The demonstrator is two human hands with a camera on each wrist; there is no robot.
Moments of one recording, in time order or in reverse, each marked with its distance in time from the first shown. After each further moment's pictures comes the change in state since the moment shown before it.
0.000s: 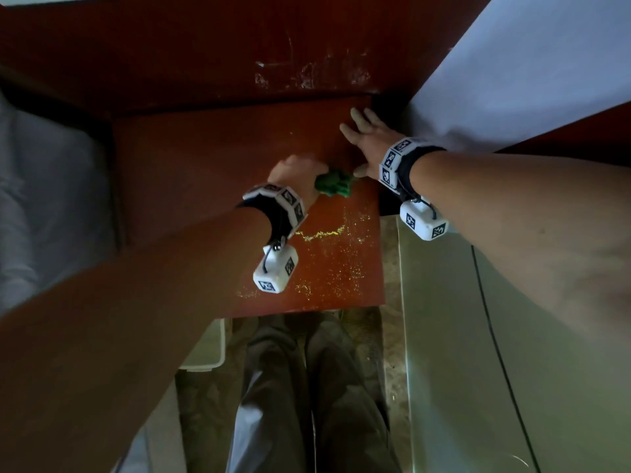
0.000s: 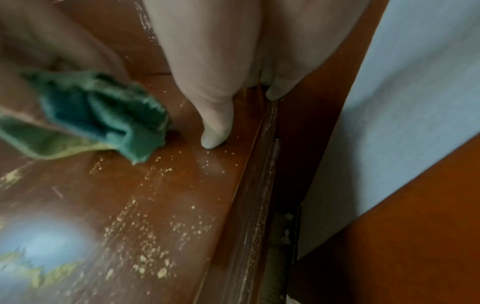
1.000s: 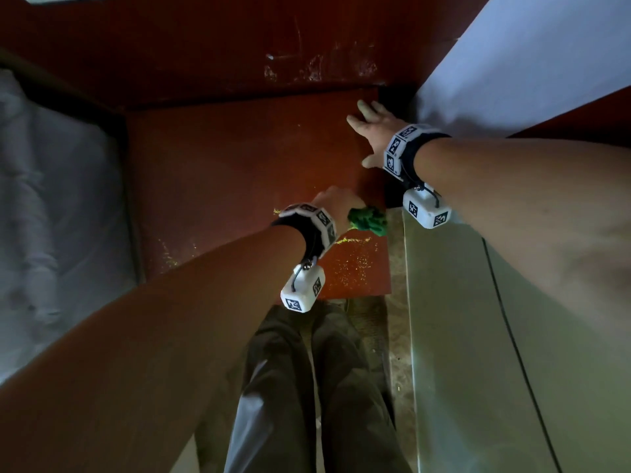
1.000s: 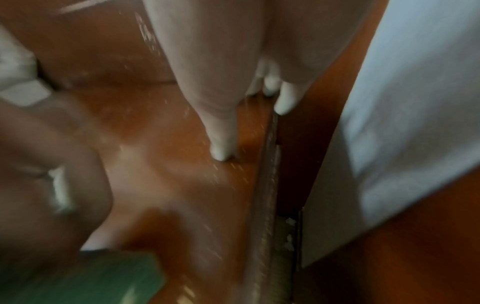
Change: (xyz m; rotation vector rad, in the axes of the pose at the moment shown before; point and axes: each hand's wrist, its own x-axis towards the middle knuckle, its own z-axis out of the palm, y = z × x) left_hand -0.036 0.044 0.026 -0.094 -0.311 0.138; right_hand -0.003 -0.004 -0.011 0.004 -0.067 0.029
